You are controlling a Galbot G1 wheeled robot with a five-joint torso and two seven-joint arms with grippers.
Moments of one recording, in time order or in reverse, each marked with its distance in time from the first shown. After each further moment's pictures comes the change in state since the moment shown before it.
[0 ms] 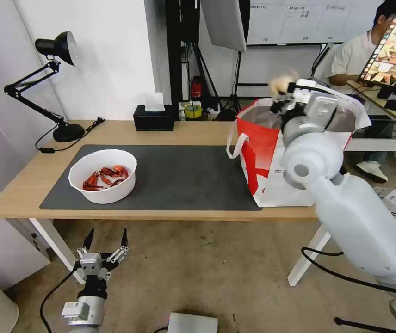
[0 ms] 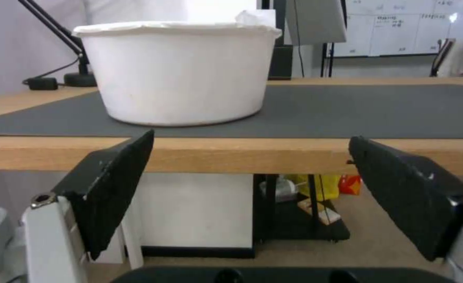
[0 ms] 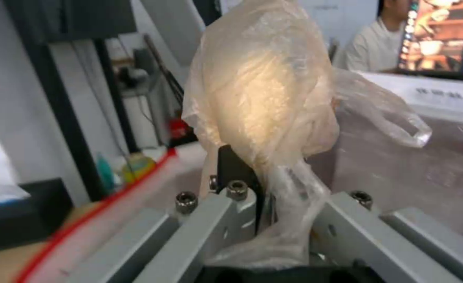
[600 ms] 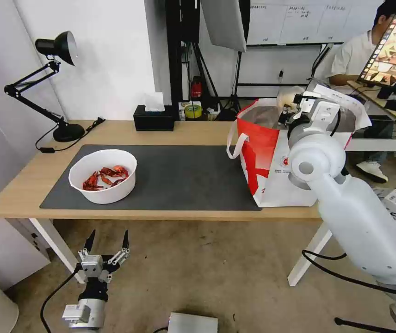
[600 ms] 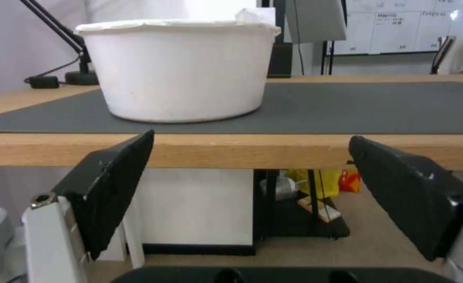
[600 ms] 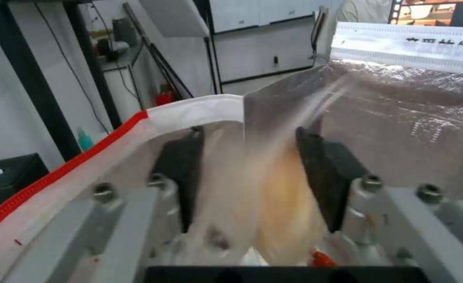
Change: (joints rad) left arm 0.015 -0.004 0.001 -0.007 0.006 -0.002 0.000; right arm -0.022 0.007 0.024 -0.019 0.069 -0.054 0.061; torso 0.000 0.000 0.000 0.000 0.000
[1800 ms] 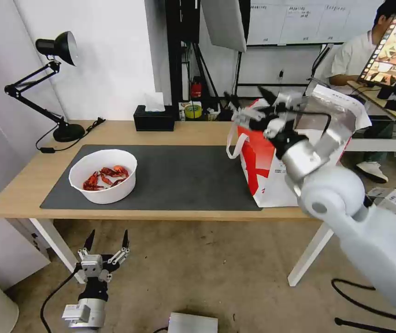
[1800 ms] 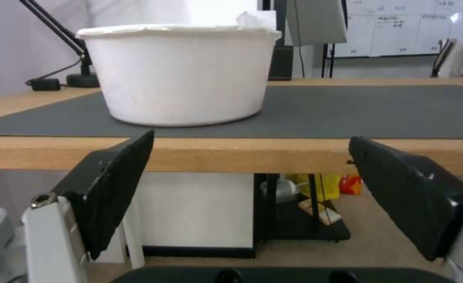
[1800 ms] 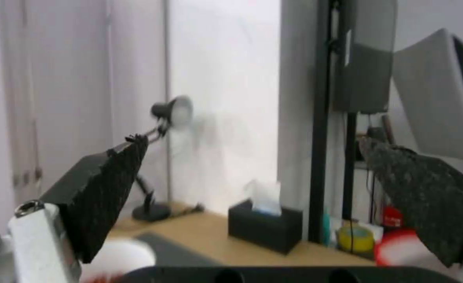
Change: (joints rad) left arm -0.003 -0.004 0.000 -0.001 0.000 -0.002 0.000; right arm -0.314 -0.224 0.043 0.222 -0.183 0.489 -0.911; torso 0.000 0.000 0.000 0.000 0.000
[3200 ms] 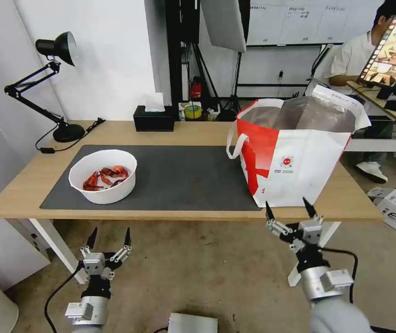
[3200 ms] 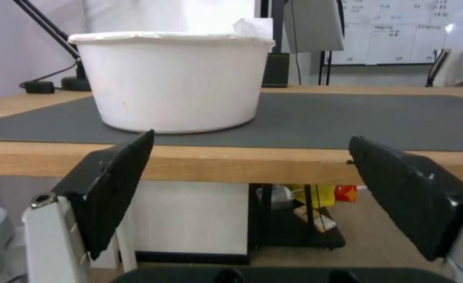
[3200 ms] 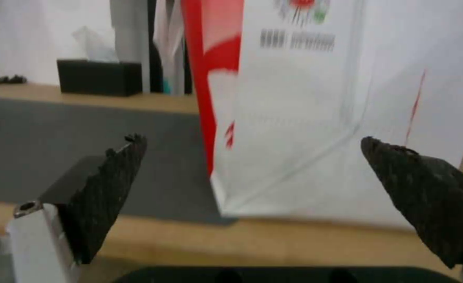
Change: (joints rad) left arm -0.011 -0.009 0.013 0.003 -0.005 -0.009 0.001; right arm -0.853 0.298 0.237 -0.048 -0.652 0.242 0.234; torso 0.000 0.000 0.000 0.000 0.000
